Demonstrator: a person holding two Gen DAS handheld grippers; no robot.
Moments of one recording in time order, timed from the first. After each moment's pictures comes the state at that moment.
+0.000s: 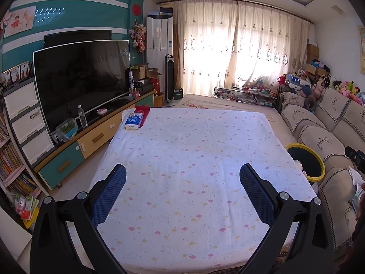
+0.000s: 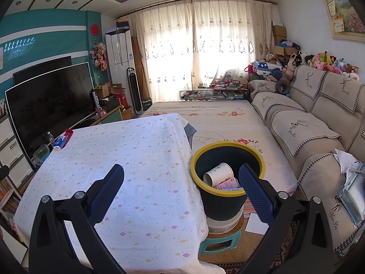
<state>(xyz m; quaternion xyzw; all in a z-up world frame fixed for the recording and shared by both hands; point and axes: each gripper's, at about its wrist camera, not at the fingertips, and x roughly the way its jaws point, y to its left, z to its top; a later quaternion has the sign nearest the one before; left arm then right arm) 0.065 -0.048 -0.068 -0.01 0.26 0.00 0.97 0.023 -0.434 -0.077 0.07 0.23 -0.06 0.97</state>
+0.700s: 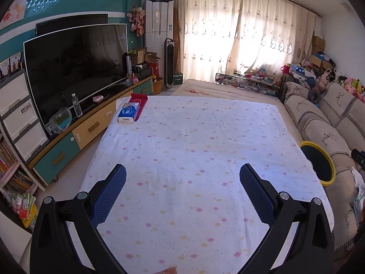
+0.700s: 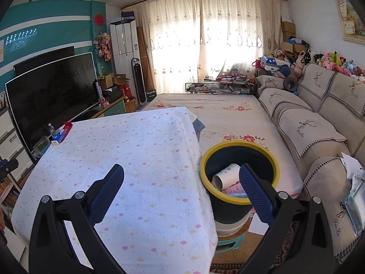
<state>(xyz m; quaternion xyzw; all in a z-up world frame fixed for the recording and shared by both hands) 0.173 -0.032 -0.088 -0.01 0.32 0.00 0.95 0.097 -0.415 -0.086 0.06 0.27 -0.02 0.96</state>
